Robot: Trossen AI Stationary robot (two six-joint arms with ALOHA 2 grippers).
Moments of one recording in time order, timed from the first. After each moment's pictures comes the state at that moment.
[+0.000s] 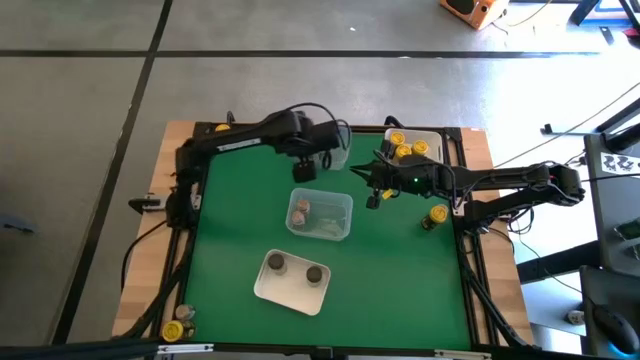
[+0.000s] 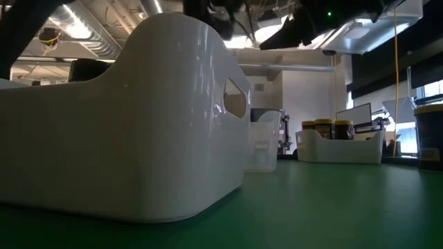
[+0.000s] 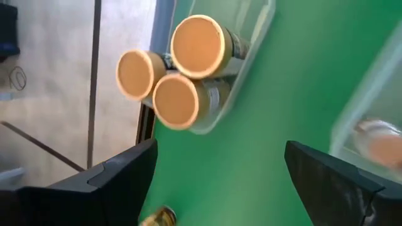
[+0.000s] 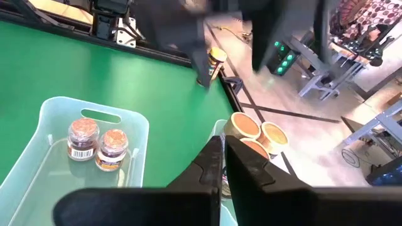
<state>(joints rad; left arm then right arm) 0.25 2.00 2.07 -1.45 -0.45 0.06 -0.08 1.19 0.80 0.10 0.27 -0.35</state>
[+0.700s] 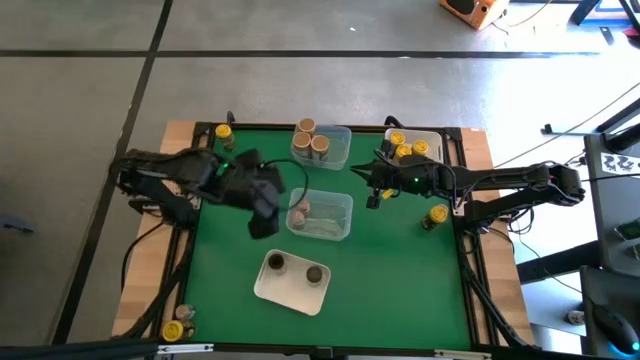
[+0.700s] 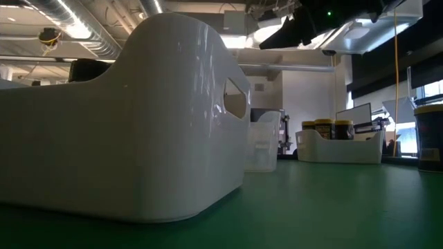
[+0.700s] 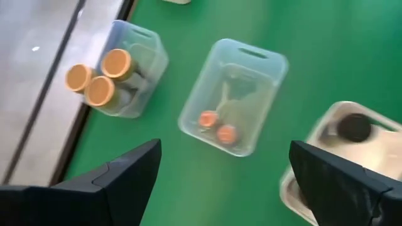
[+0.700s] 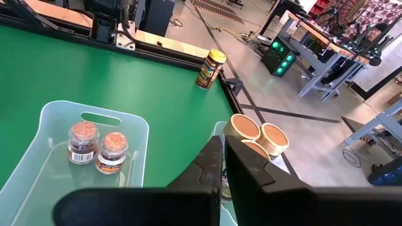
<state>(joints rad) -0.27 1.64 2.07 -1.57 -0.45 -0.46 -0.08 1.19 0.80 0.10 0.27 -0.34</state>
